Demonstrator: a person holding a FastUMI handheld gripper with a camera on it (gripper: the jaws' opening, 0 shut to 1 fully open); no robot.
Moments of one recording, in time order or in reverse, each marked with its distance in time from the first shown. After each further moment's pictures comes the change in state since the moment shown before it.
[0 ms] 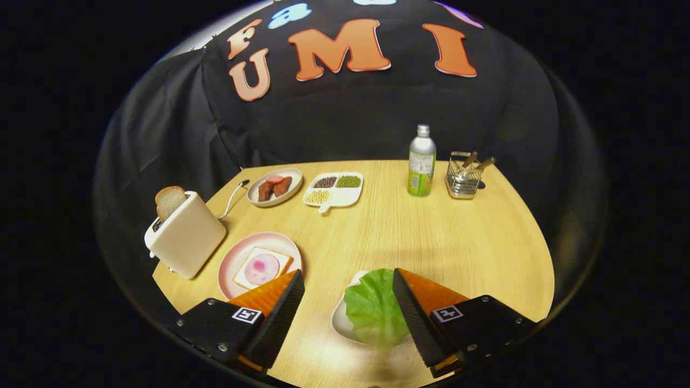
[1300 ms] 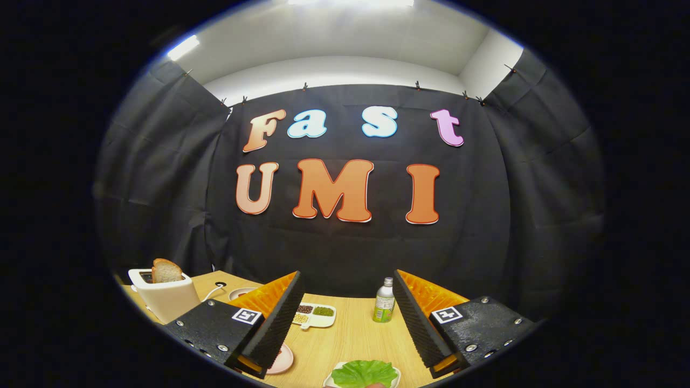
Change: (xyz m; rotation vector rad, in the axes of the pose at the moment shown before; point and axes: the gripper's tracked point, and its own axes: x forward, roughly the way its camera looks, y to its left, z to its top) arm -0.143 0.045 0.143 -0.106 -0.873 -0.209
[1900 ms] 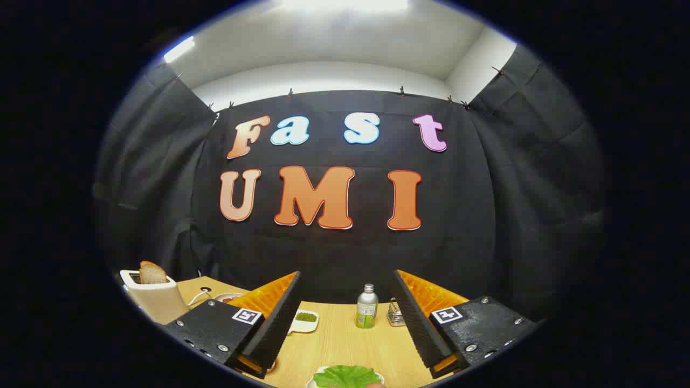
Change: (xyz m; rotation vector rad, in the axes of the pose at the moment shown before) arm 0.003 -0.044 0.002 0.024 -0.051 -0.089
